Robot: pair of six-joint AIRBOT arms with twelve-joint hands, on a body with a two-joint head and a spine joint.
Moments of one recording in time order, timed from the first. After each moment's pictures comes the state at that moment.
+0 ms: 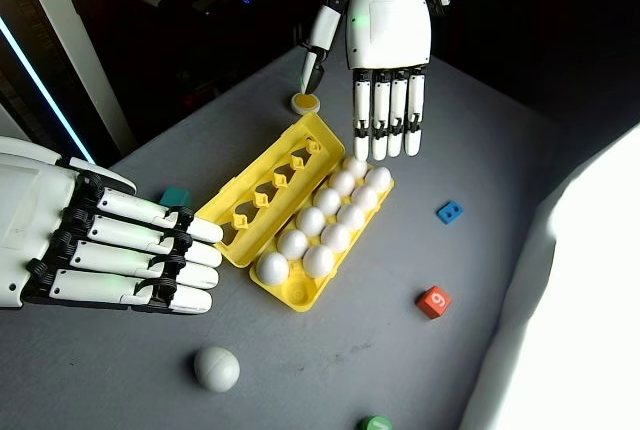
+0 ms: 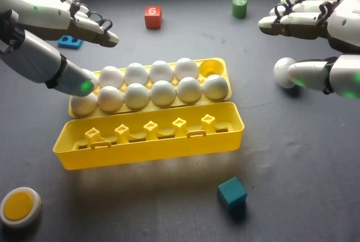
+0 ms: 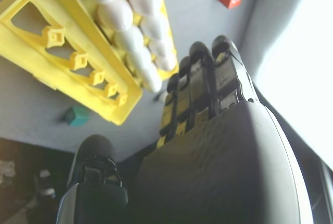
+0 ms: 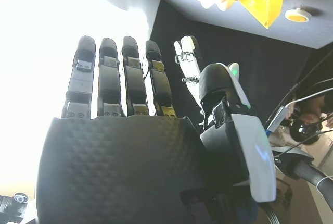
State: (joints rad) left arm 0.08 -0.84 1.16 2.78 -0.65 -1.49; right arm -0.36 -0.71 0.75 0.32 0.34 -1.36
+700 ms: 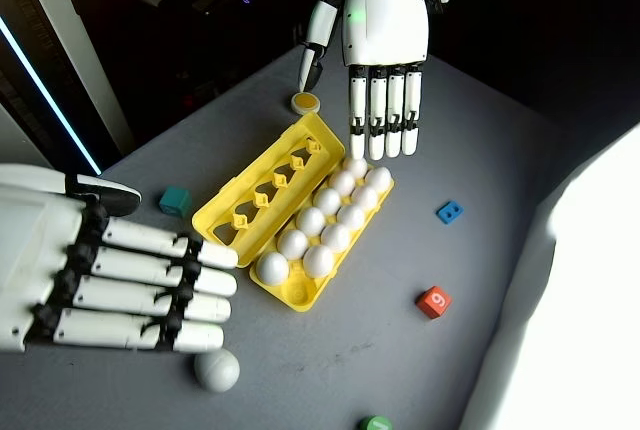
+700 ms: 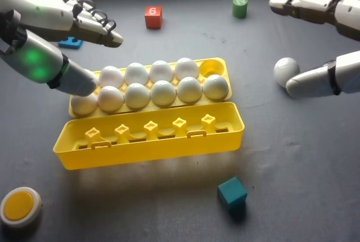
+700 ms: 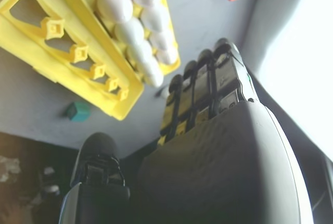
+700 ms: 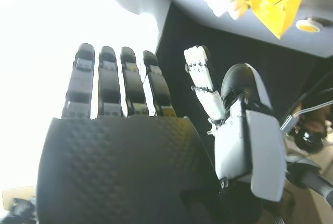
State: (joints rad) left arm 0.06 -0.84 1.15 2.78 -0.68 -1.49; right arm -0.40 -0.79 0.91 0.39 0.34 -1.38
